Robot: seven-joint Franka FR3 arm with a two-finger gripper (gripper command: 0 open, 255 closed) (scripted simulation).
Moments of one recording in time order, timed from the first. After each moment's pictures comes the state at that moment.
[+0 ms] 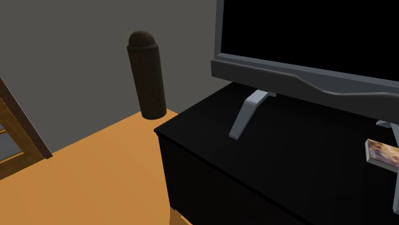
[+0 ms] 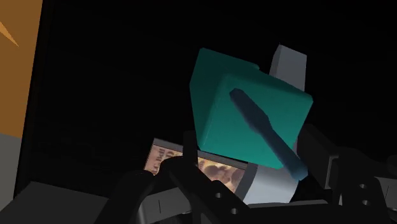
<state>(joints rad) -0.79 0.56 -0.38 -1.24 0.25 1.72 -0.90</state>
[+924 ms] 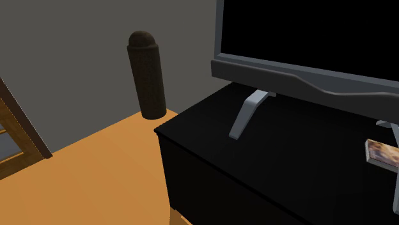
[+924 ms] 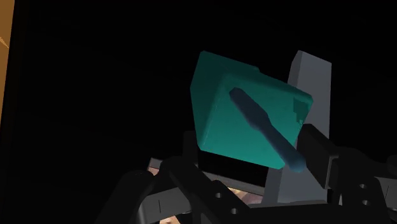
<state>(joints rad) -0.78 0.57 -0.37 -1.37 0.27 1.87 -0.92</state>
